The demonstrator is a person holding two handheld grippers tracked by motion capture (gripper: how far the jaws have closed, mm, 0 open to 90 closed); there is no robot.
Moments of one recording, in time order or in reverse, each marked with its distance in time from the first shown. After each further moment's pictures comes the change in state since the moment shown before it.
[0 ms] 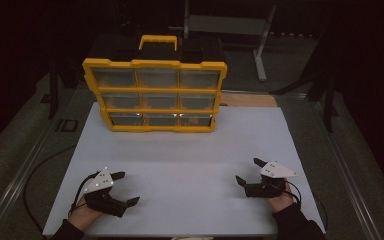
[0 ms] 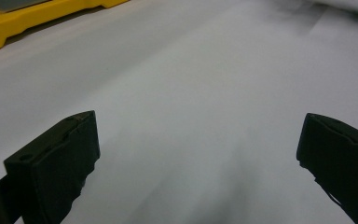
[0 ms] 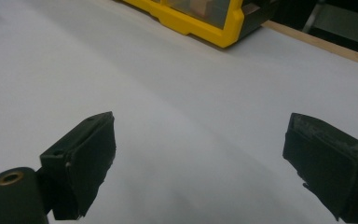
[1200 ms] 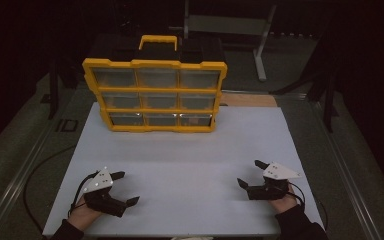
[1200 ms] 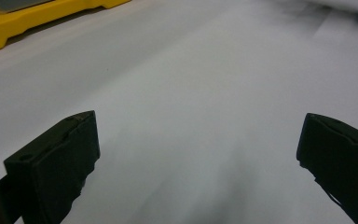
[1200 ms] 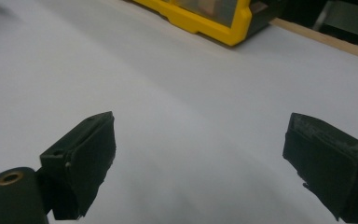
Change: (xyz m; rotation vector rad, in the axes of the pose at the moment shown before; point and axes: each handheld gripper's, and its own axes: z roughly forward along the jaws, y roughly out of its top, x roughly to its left) left arm 0.000 0.001 -0.001 0.005 0.000 -0.002; right arm 0.000 -0.001 -0.009 0.010 0.028 0.007
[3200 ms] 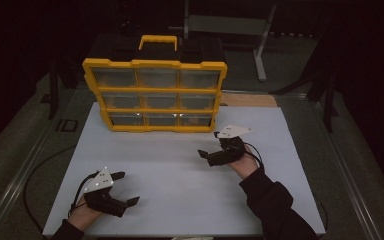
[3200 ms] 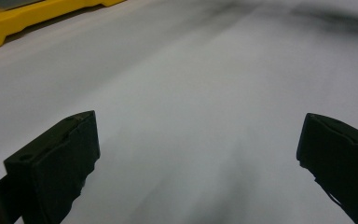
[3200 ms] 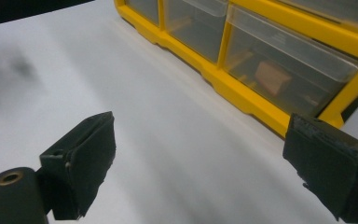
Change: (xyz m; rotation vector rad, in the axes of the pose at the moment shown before) left arm 0.000 0.000 0.001 0.001 -0.001 -0.001; right arm 0.014 0.107 0.102 0.044 0.166 -0.024
